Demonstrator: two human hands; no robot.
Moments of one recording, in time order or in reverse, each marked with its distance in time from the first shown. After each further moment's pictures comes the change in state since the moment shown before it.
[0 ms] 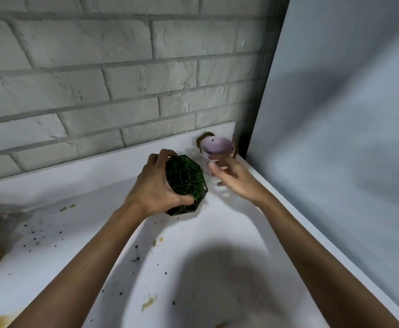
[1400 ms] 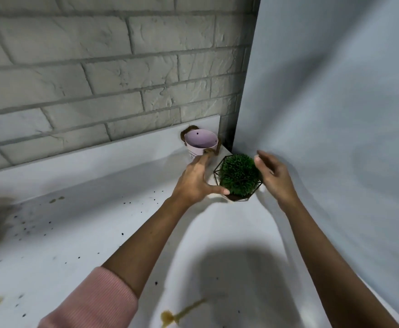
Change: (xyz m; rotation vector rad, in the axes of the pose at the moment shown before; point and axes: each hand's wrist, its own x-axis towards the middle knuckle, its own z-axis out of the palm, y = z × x) left_hand 0.017 0.064 0.097 -0.166 -0.120 0.152; right_hand -0.054 0.068 -0.080 0.109 0.494 0.114
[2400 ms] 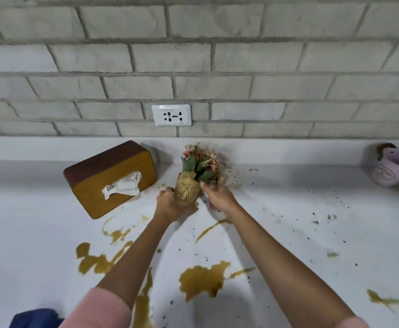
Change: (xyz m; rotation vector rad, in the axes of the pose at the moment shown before) left_hand -0.374 -0.231 -0.297 0.118 0.378 -0.929; right_hand -0.280 -0.165 0.469 -0.222 -0.822 0.201
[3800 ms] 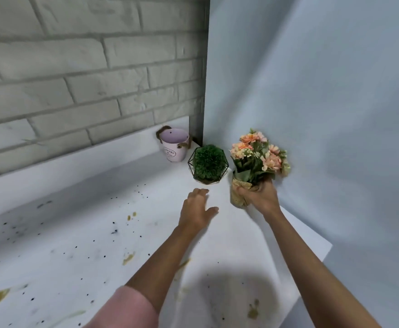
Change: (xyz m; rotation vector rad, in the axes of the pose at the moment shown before) left_hand -0.178 0.353 0.343 0.039 -0.470 0.887; right_hand -0.204 0.283 -0.433 0.192 1.051 0.078
